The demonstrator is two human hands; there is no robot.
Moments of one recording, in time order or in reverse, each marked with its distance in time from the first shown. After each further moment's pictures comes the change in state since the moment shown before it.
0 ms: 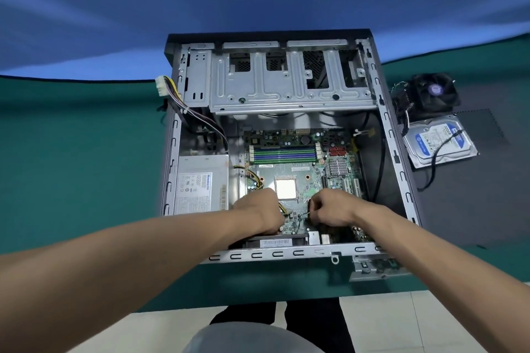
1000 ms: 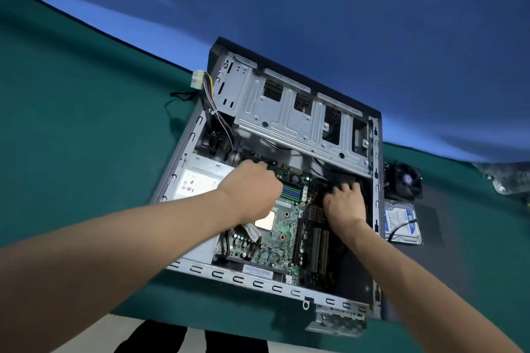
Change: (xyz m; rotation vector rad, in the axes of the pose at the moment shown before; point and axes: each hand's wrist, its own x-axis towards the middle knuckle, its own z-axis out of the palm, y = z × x) left_hand -0.002 -0.018 -0.052 0.412 0.621 0.465; right_hand 0.013 0.000 -0.073 -1.390 0.385 0.197
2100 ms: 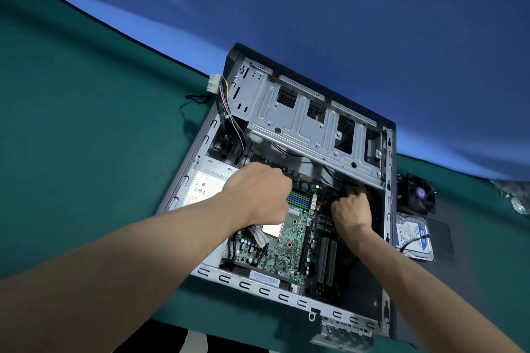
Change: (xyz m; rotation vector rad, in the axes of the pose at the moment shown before) left_hand -0.004 -0.005 -0.012 -0.210 0.035 -0.094; right_hand 0.013 -0.001 0.001 -0.039 -0.025 -0.024
